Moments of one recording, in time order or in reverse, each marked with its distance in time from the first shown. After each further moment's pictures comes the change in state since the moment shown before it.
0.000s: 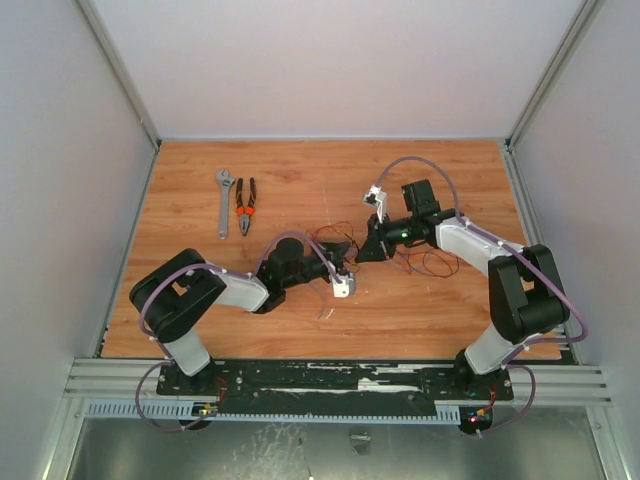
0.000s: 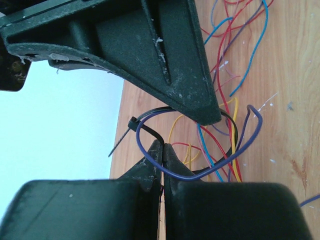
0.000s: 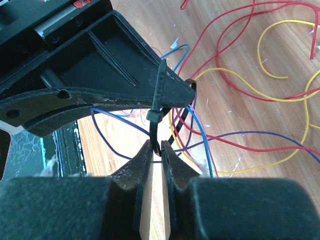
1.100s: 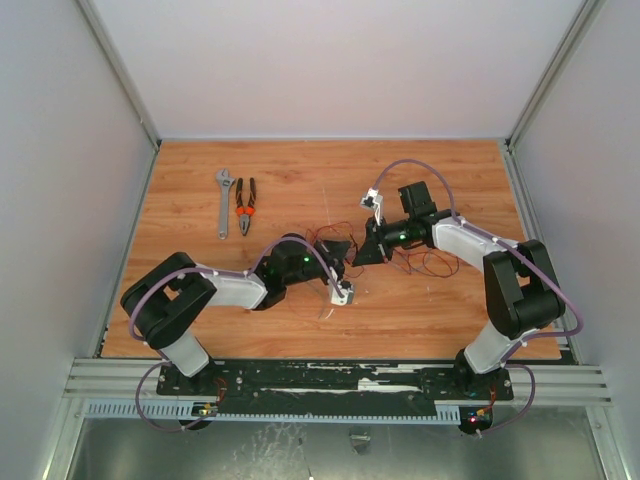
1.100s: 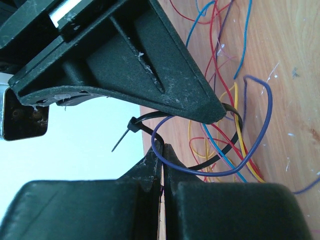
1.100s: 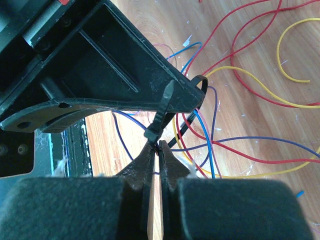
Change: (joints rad) left arm 0.003 -0.053 0.037 -0.187 0.029 0.309; right arm 0.009 0.033 0.000 -0.002 -0.052 -0.020
